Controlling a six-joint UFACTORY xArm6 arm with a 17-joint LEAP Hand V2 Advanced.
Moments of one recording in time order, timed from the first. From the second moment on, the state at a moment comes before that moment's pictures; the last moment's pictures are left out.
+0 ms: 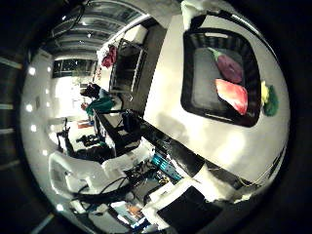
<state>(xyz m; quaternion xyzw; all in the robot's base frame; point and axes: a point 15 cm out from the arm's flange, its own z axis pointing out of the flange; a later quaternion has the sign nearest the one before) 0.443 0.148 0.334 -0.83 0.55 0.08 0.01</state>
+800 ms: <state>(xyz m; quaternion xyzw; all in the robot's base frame) 0.471 -0.139 0.240 -0.65 0.76 0.04 0.04</state>
